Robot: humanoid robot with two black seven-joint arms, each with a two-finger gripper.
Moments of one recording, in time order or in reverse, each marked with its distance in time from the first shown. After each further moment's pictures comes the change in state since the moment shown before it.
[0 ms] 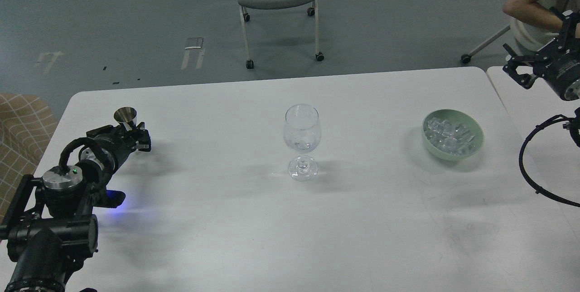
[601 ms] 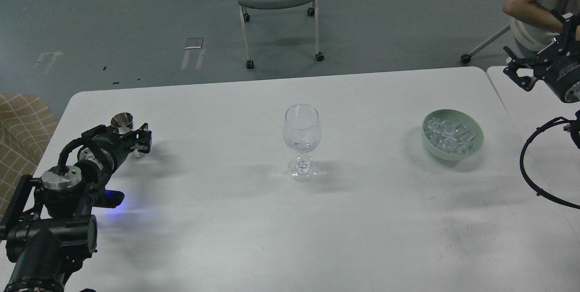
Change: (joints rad) left arm 0.005 0.008 -0.003 -0.011 0.000 0.004 -0.001; right arm -0.011 -0.006 0.001 -0.001 0.000 0.002 0.000
